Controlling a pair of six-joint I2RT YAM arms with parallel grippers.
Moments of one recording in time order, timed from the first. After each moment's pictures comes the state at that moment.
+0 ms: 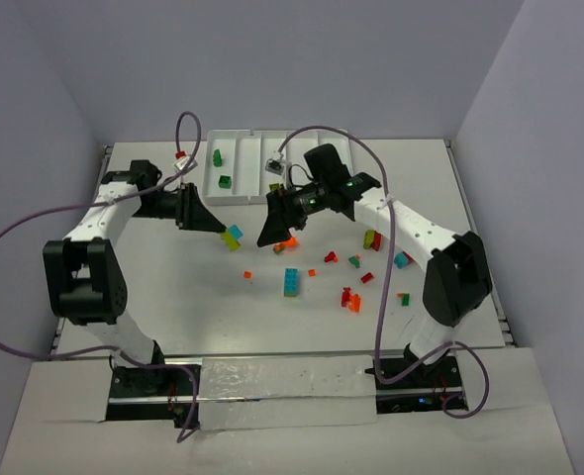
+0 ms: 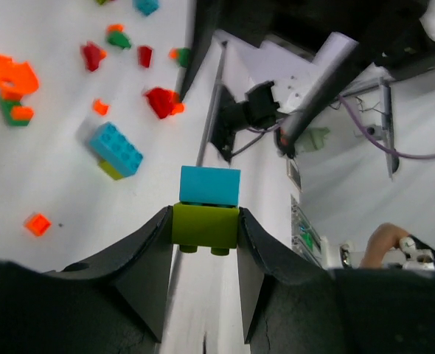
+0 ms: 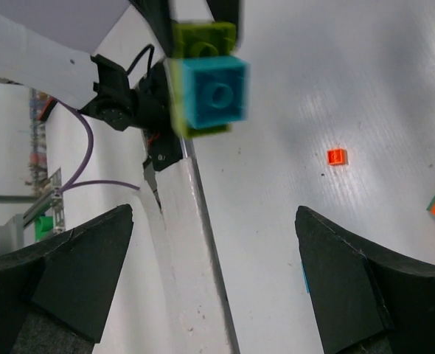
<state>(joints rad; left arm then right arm) -0.02 1.70 1.34 -1.11 1.40 0.47 0.59 1.70 1.44 -0.49 -0.92 0.14</state>
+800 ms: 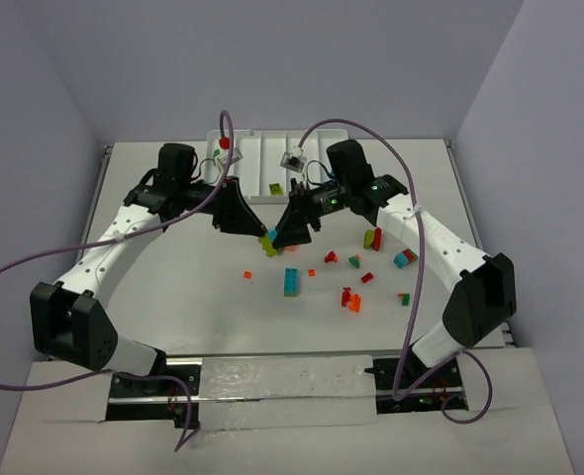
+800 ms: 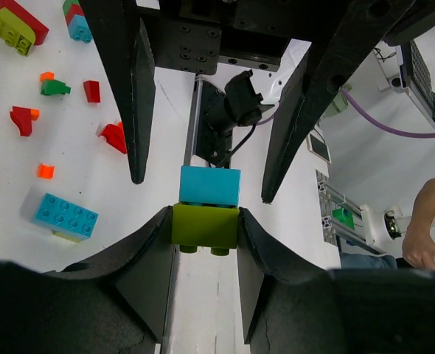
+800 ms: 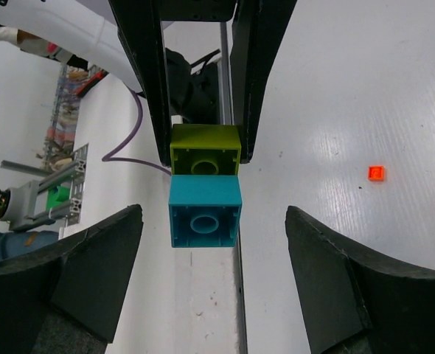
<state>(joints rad) -0.35 1.44 1.26 -0.46 1.27 -0.14 0.54 1.54 1.38 -0.50 -1.10 0.07</state>
